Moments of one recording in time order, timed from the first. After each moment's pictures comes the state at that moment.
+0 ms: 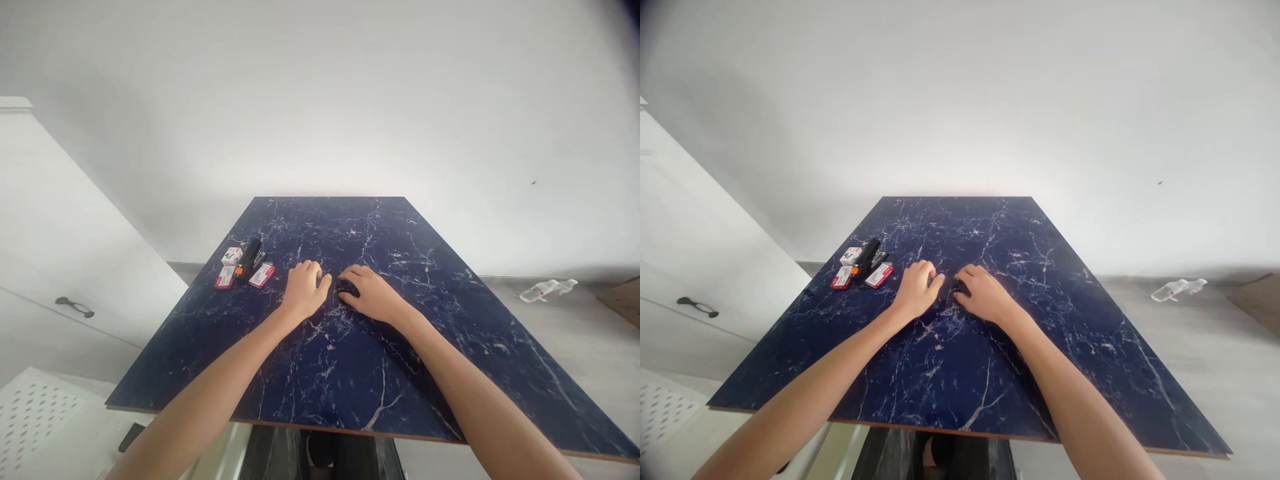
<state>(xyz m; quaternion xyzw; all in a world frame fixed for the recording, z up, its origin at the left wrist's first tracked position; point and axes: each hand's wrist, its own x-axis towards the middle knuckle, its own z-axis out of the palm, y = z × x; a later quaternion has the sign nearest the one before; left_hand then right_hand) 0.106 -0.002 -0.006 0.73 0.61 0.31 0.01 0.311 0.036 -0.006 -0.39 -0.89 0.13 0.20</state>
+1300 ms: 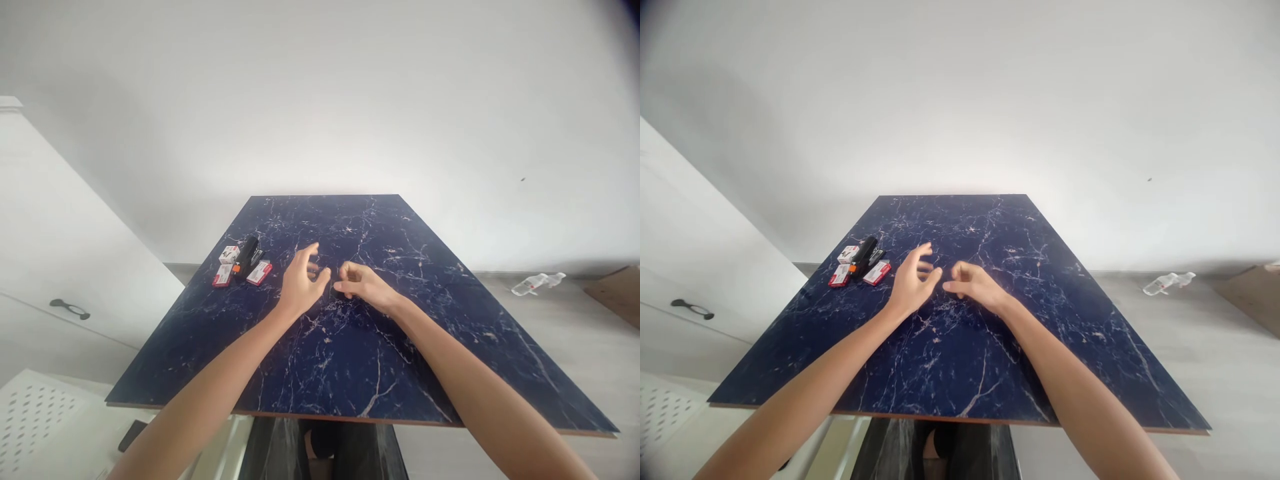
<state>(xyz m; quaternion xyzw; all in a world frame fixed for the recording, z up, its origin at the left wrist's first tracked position) 0.109 -0.009 -0.005 0.68 0.54 0.48 0.10 0.308 0.029 0.001 -0.30 -0.63 0.64 0.33</state>
